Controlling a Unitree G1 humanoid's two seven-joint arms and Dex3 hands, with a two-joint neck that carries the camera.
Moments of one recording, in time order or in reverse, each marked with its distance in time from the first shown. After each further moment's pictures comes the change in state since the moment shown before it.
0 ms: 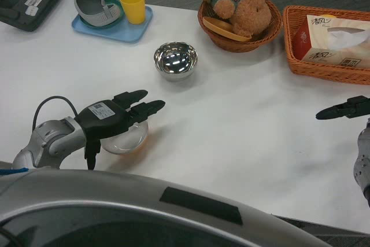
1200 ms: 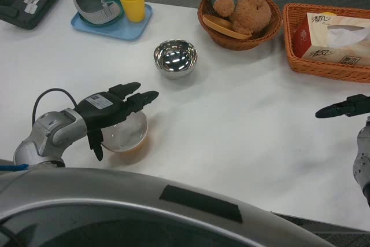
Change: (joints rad) left arm -0.105 -0.017 0.106 0.054 0.158 0.014 0.040; right arm 0.000 0.000 0.004 0.000 0.001 0.000 0.000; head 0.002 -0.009
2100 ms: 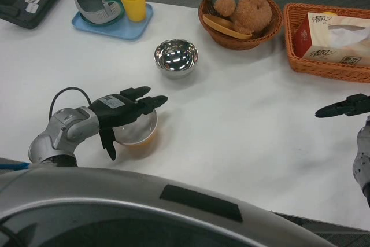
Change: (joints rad) left arm -0.034 -0.017 -0.058 0.057 0.065 0.051 -0.015; right arm 0.000 0.000 0.000 0.000 0.000 0.000 0.000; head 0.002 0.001
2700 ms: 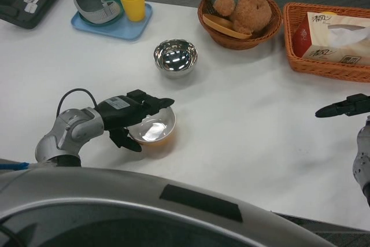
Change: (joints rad) left arm 0.001 0.000 -0.035 0.044 -0.042 0.016 -0.011; right arm 0.000 0.000 0.000 0.000 0.000 0.000 0.000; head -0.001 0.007
